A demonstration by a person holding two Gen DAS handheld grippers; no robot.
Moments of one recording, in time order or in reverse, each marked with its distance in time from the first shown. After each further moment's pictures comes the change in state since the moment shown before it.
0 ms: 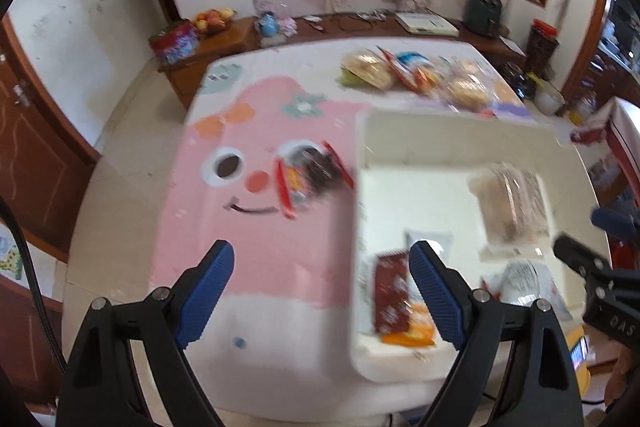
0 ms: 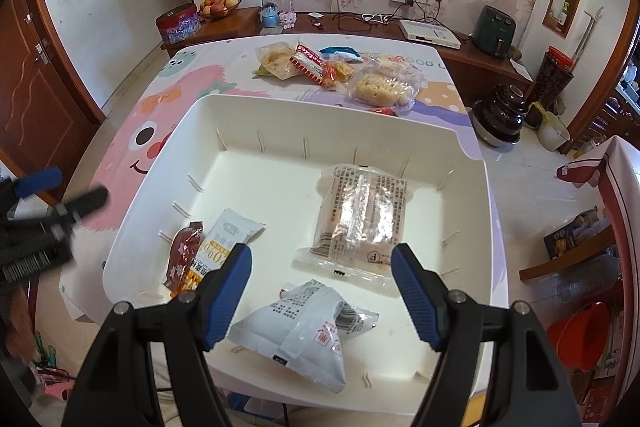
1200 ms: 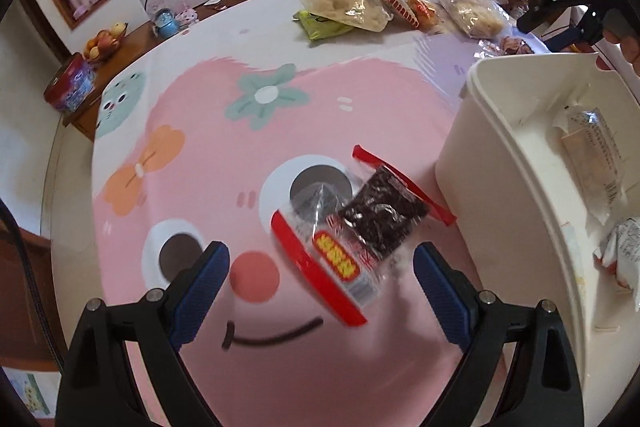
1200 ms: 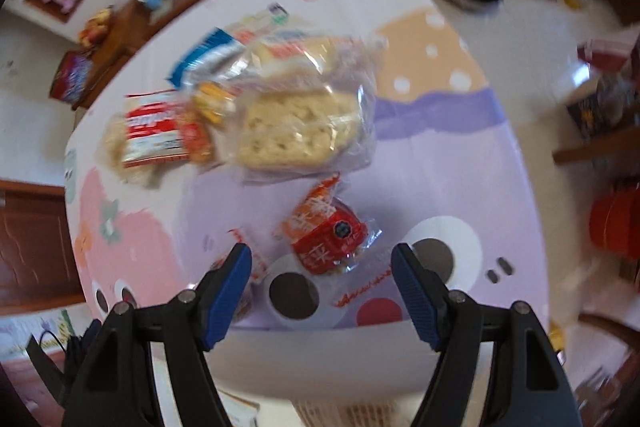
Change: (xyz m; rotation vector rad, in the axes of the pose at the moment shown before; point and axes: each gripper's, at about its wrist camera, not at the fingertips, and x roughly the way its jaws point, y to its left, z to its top) left arm 0.195 0.031 0.053 0.385 0.125 -0.223; right arm 0.203 -0.122 0.161 0.500 0.424 0.054
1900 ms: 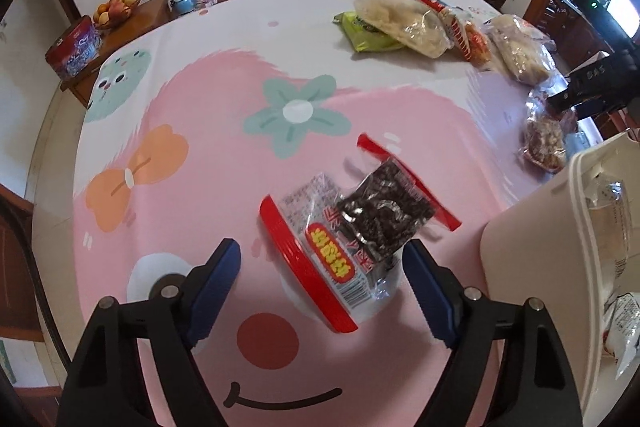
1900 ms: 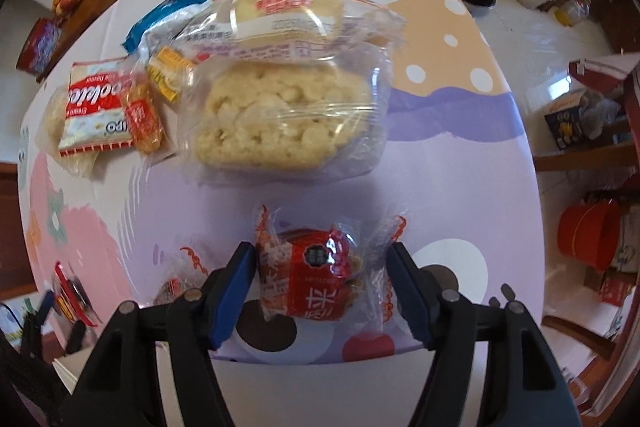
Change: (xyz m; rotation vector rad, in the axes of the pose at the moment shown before) left arm 0.030 0.036 0.032 -0.148 0.003 -0.045; right arm 0.037 0.032 0.003 -0.100 0.043 -0.171
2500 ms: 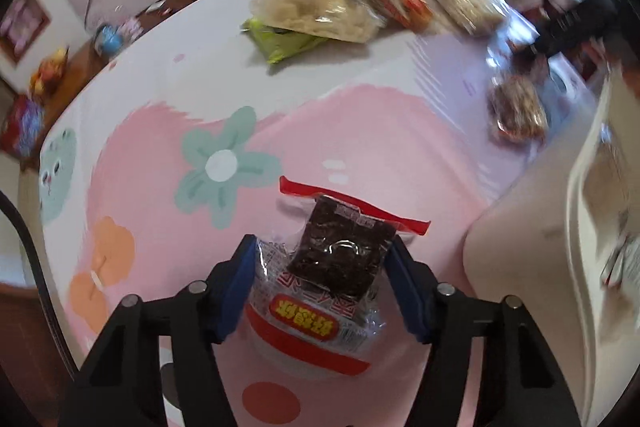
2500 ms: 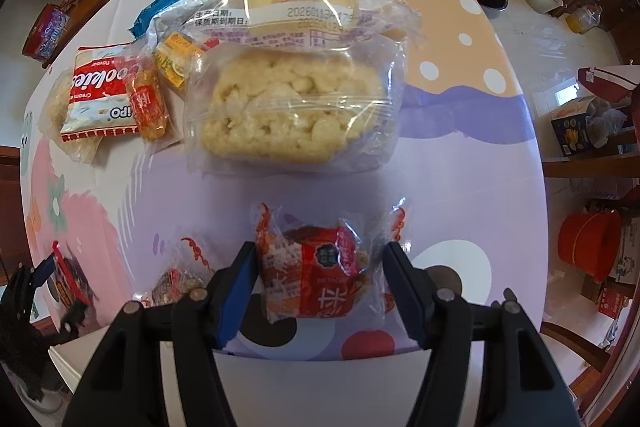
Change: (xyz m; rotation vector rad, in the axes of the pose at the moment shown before) left arm 0.022 -0.022 0.039 0.259 0.079 -0.070; right arm 0.001 0.007 0.003 -0.030 0.019 0.033
